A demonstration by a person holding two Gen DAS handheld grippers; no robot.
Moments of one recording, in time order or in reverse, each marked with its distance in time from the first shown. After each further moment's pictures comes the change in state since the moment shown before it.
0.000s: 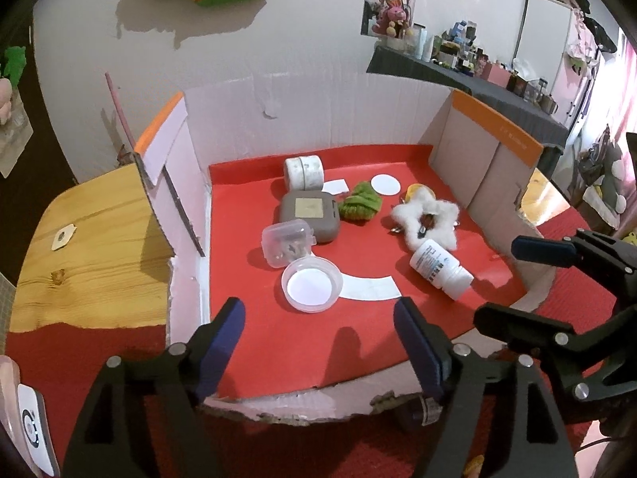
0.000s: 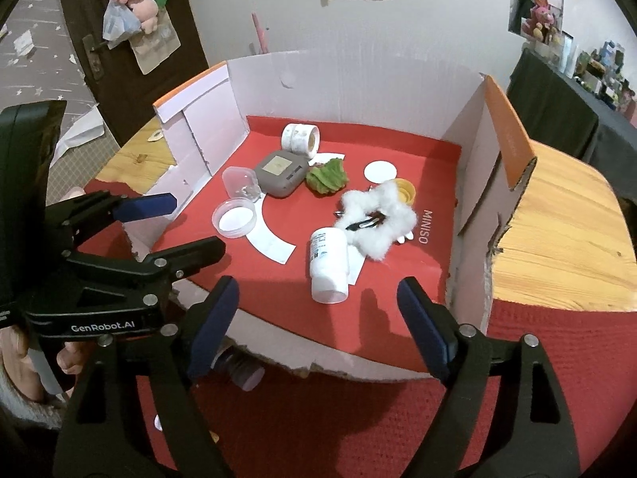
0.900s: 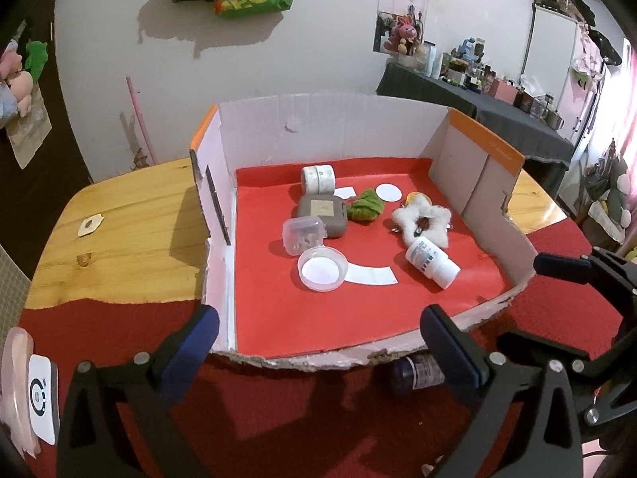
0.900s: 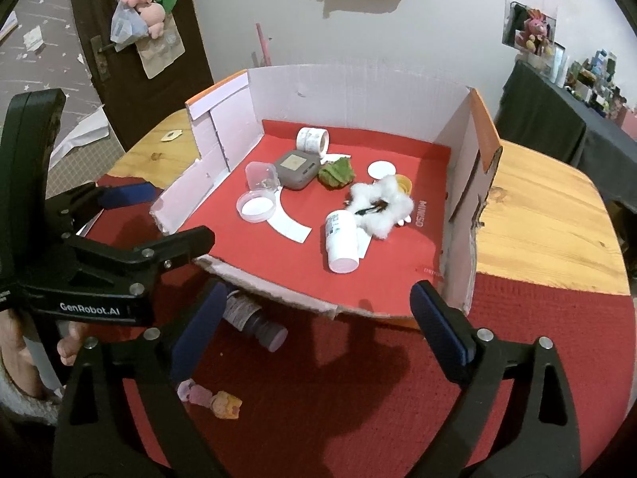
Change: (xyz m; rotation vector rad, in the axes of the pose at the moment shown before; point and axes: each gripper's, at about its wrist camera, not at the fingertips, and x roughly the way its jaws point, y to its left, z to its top) left arm -0.035 0.002 -0.018 -0.040 -0.052 0.032; right arm -0.031 0.017 -0.025 -0.006 -0.032 -0.018
